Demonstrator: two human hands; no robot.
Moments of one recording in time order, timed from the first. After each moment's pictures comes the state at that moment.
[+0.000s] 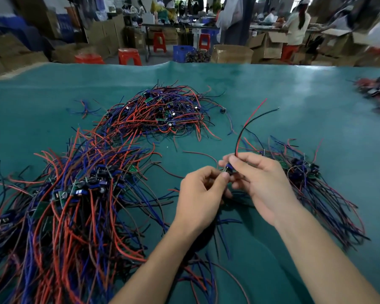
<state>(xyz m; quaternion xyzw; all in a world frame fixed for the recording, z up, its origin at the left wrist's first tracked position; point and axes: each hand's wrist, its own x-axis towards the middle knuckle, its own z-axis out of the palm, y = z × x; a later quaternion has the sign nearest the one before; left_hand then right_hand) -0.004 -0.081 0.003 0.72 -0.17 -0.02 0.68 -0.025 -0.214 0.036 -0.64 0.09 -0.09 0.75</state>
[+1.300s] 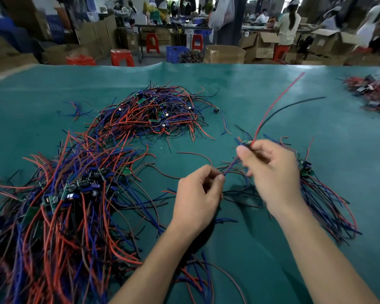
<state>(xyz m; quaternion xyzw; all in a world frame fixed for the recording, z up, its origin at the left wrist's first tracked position) -0.004 -0.085 -0.001 0.79 -0.20 0.07 0.58 -0.021 -0.236 0.033 -0.77 0.07 -0.31 0.55</state>
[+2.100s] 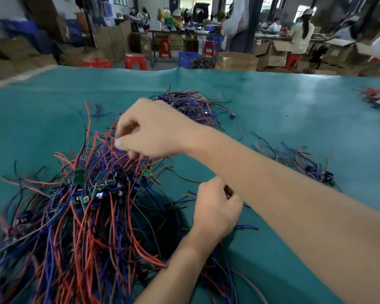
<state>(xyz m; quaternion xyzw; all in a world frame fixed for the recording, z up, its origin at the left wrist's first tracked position) -0.008 -0.083 0.007 0.79 -0.19 0.06 0.58 0.056 -0.056 0.147 -0.92 -0.26 0.02 0.31</state>
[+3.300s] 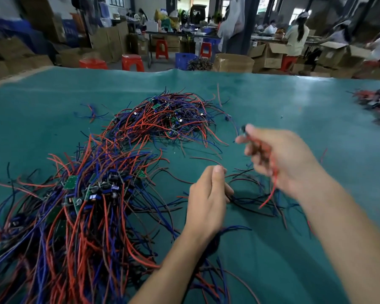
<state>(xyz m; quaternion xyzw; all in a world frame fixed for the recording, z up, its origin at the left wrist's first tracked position) -0.005 -0.083 0.002 0.72 -0.13 0.04 0.68 0.003 -0.225 0.098 -0.69 0.10 -0.04 0.71</state>
